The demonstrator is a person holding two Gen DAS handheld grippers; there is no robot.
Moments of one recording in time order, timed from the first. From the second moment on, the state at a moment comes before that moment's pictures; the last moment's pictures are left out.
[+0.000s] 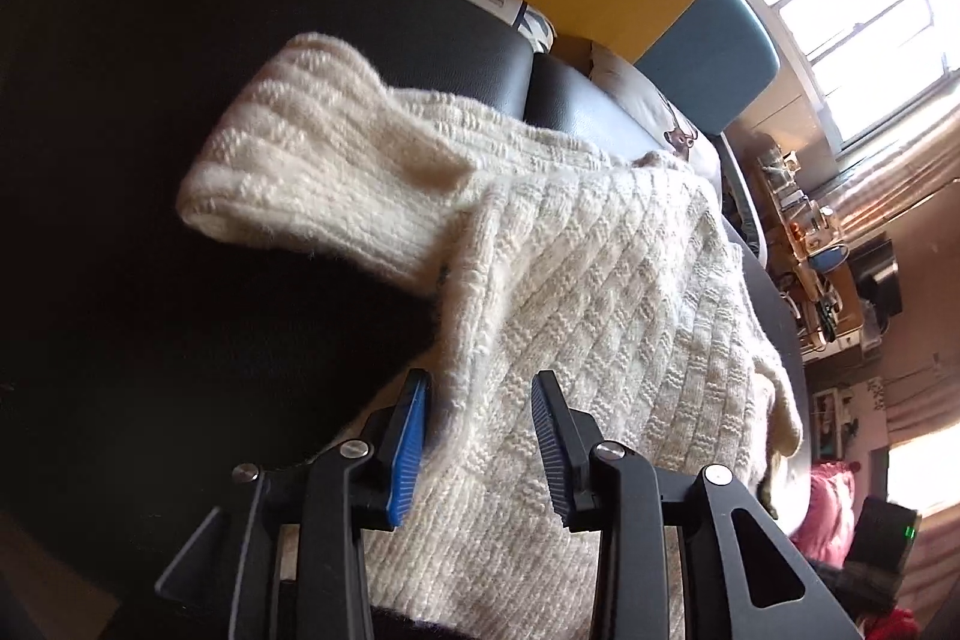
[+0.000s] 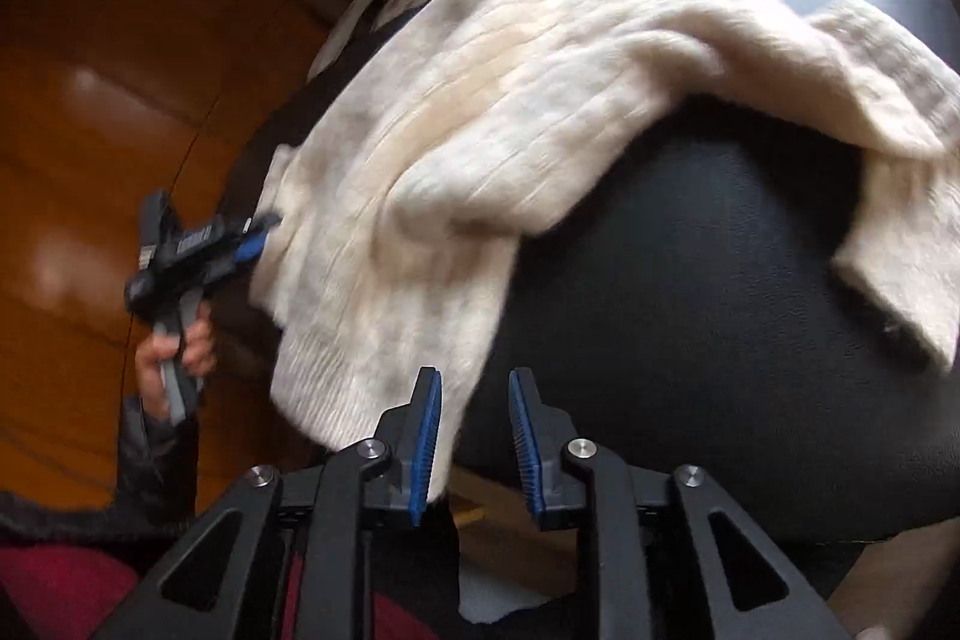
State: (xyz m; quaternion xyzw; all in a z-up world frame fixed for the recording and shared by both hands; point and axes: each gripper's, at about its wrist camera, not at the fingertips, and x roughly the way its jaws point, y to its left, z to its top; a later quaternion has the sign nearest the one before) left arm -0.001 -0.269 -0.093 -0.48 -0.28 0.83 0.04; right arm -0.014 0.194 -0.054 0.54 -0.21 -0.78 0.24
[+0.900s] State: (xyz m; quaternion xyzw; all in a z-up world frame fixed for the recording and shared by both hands) left arm -0.065 -0.402 -0.042 -0.48 -0.25 0.83 -0.14; right arm -0.152 0.169 -0.034 0.47 -0.04 -0.87 0.15
